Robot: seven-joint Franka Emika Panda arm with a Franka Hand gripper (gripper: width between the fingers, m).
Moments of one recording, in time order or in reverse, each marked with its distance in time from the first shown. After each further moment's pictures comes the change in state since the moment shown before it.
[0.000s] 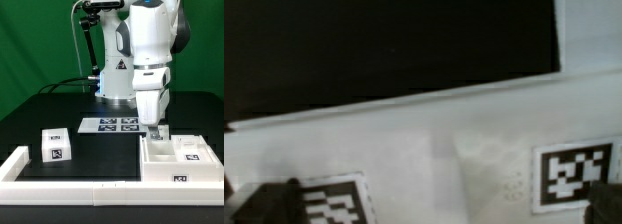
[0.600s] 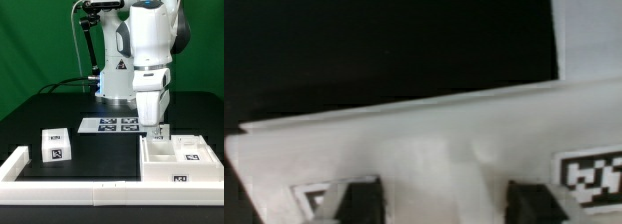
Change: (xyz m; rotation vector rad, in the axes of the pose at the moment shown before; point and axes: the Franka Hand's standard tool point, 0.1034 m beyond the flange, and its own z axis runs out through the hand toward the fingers) arm 0.000 0.000 0.001 0.001 0.000 -0.001
